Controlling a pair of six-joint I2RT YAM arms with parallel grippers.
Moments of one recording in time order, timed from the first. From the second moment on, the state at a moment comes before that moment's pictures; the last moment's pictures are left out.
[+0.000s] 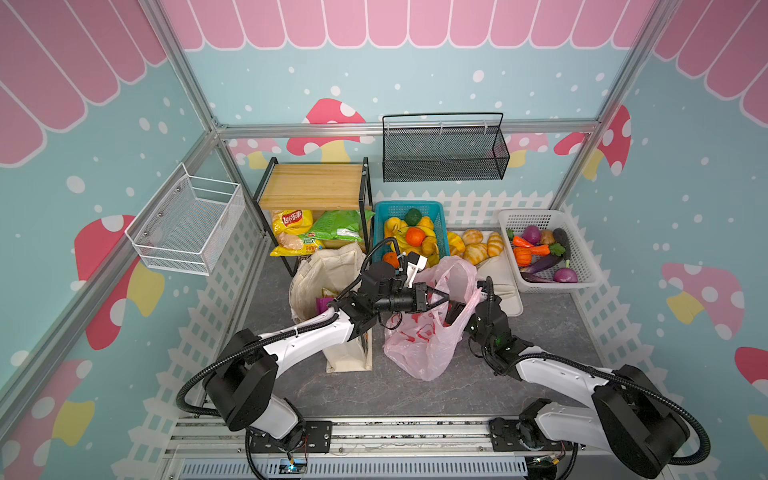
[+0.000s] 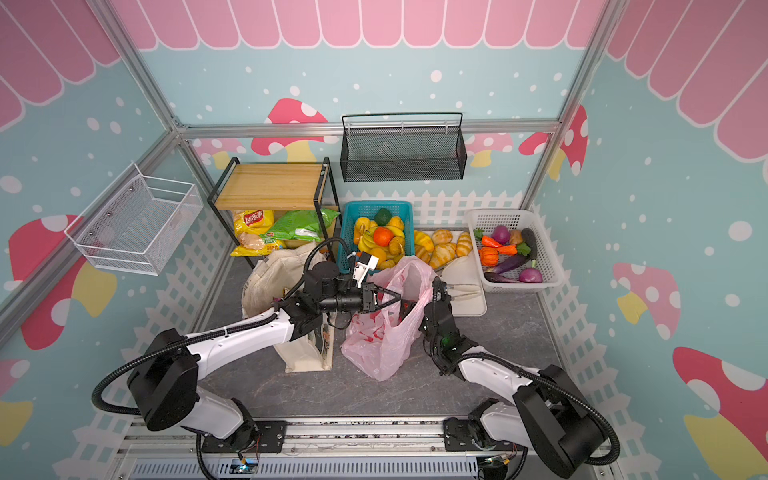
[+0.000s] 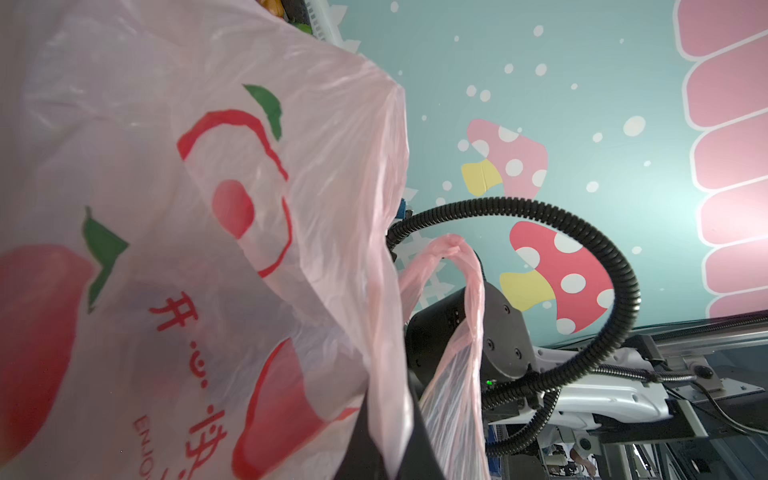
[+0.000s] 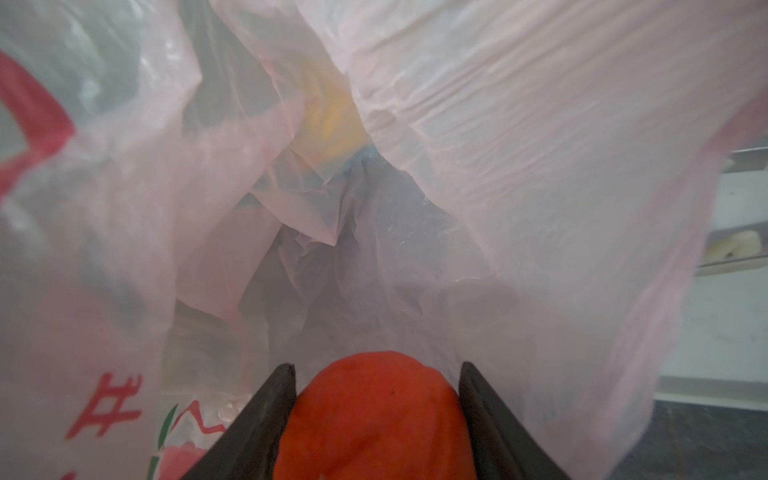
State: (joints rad) left arm -0.74 1.53 1.00 0.31 0.65 -0.96; right arm 0.56 1.22 0.42 0.37 0.11 0.66
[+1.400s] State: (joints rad) left arm -0.56 1.37 0.92 0.19 0.40 -1.03; right arm 0.04 1.05 0.87 -0.38 -0.14 0.16
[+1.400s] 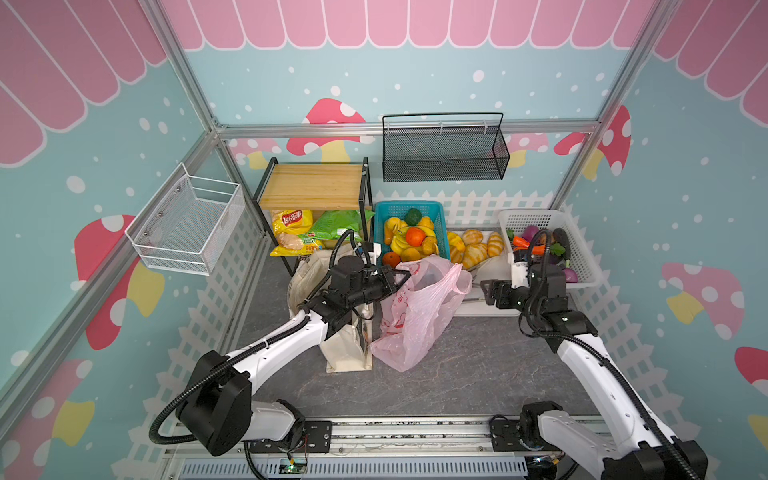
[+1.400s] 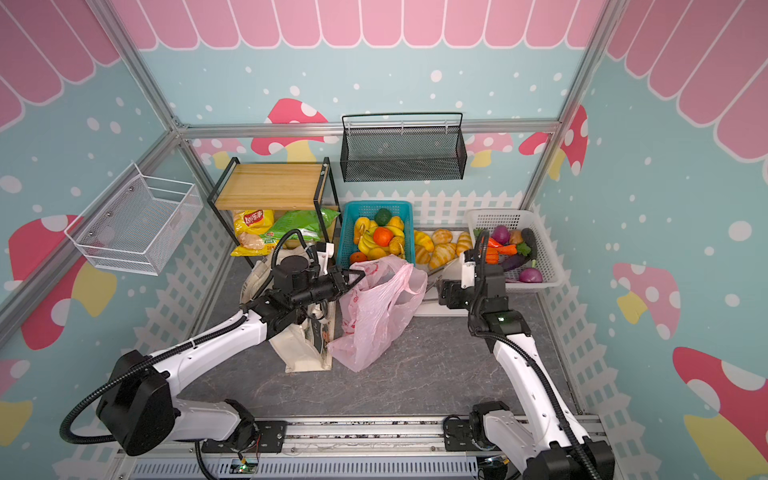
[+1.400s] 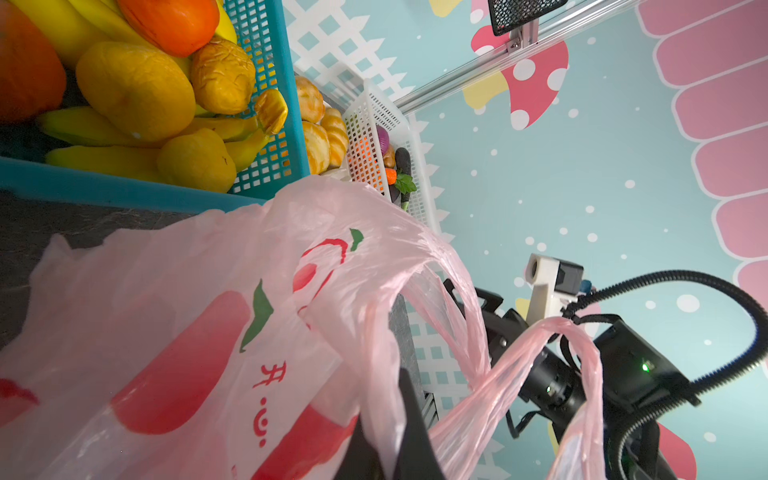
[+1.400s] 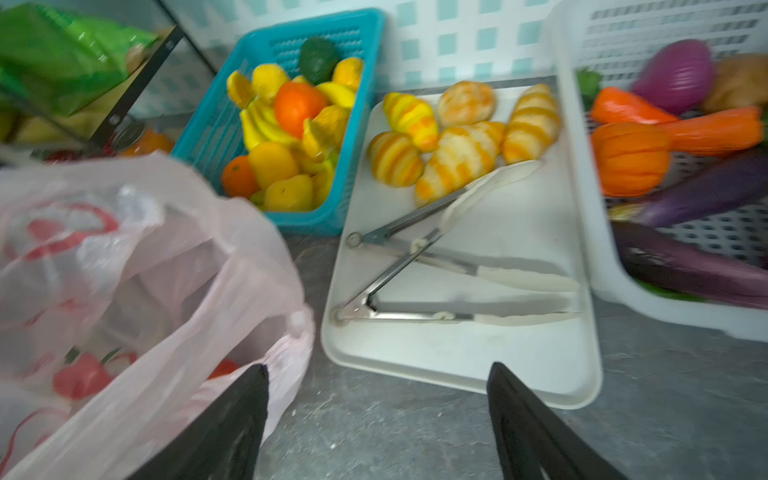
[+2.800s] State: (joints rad) left arm -0.55 1.37 0.91 0.22 0.41 -1.06; right arm -0.29 2.28 1.75 -0.32 -0.29 0.17
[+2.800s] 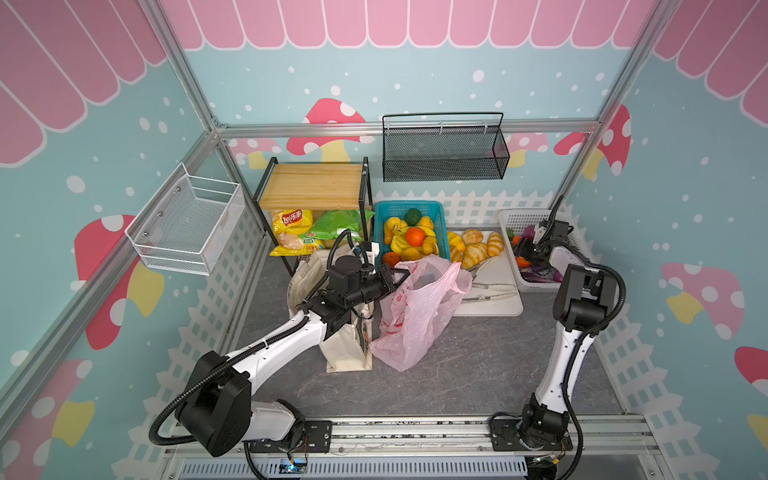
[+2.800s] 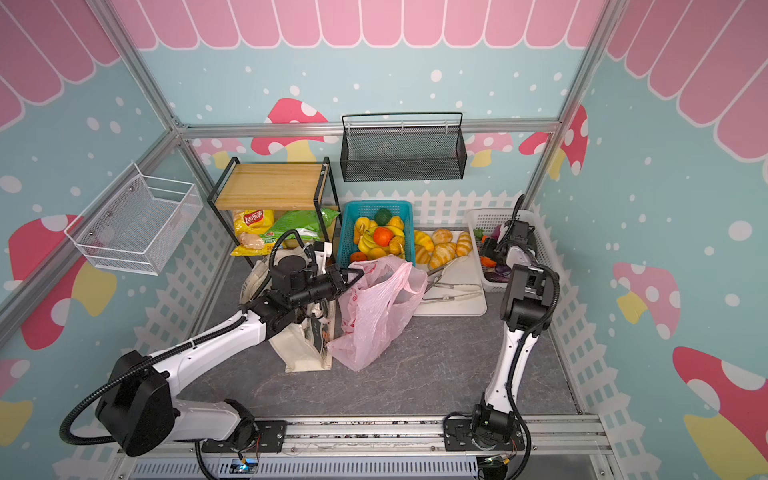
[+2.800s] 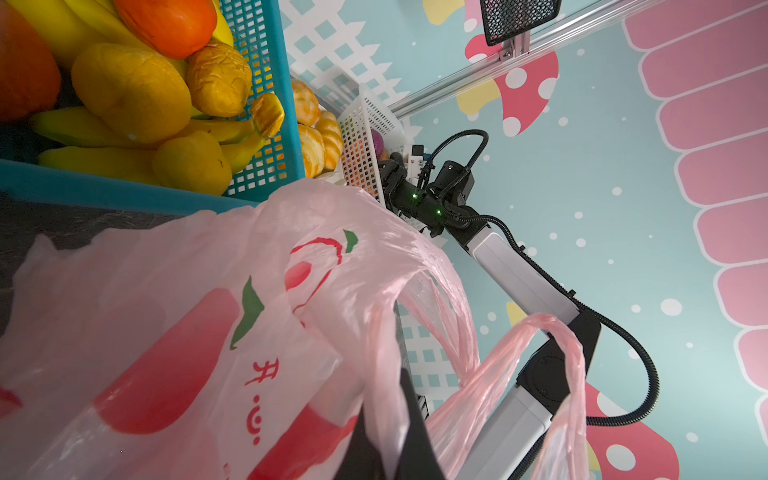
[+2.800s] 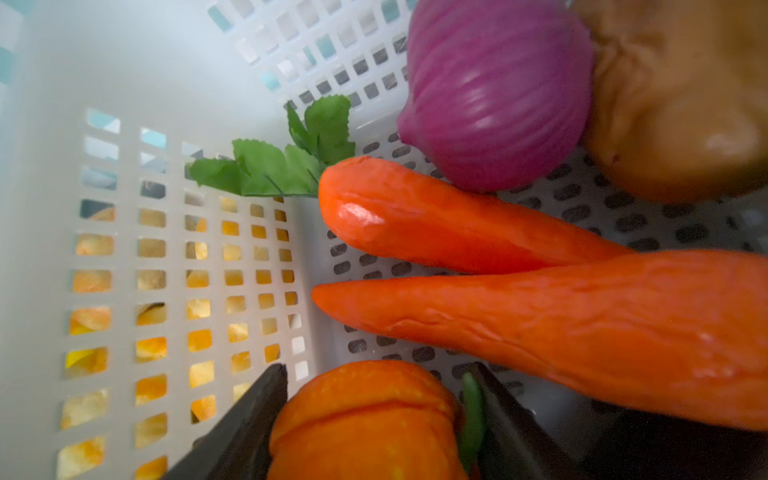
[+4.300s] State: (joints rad) left arm -0.54 1.38 0.91 0.24 0.46 -1.06; right arm 0.39 1.15 0.53 0.32 -0.45 0.45
